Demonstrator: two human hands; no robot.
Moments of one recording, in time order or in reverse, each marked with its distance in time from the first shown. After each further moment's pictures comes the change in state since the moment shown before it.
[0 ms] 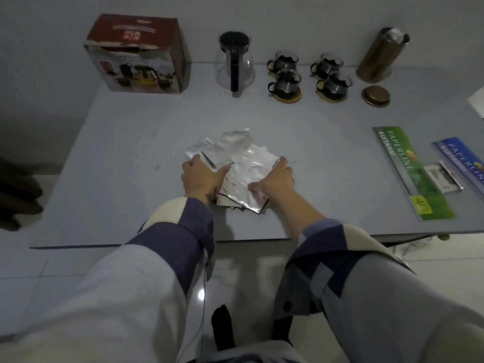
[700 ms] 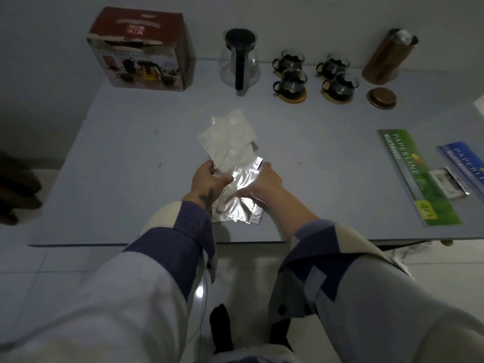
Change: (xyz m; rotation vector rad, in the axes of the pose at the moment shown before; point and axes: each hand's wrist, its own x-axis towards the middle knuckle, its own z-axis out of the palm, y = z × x) left_hand 0.009 -0.014 0.012 -0.406 -0.145 -0.016; right_hand 0.000 -0.016 0.022 -0.188 -0.135 -0.129
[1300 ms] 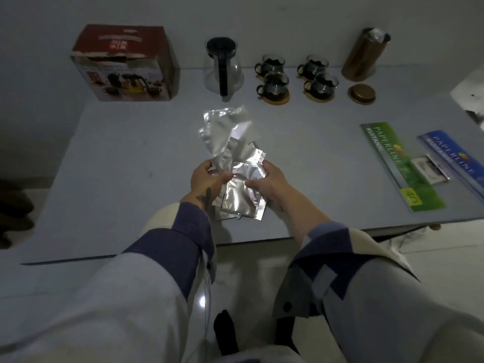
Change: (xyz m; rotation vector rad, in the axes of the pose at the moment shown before) left_hand -0.018 0.020 0.009 -0.134 -0.085 0.060; right_hand -0.008 0.033 -0.018 0.690 0.006 -0.070
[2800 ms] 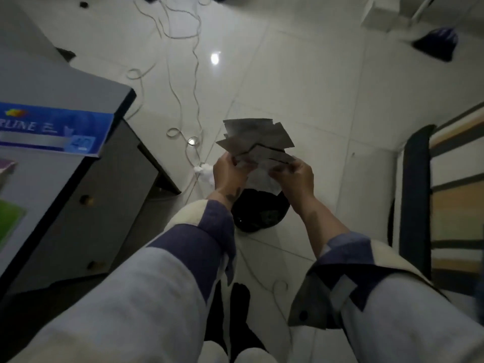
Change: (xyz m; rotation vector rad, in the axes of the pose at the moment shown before) left_hand -0.321 -0.083 0.711 0.486 -1.028 0.394; right_hand -0.309 0.447 -0.526 0.471 1.261 0.409
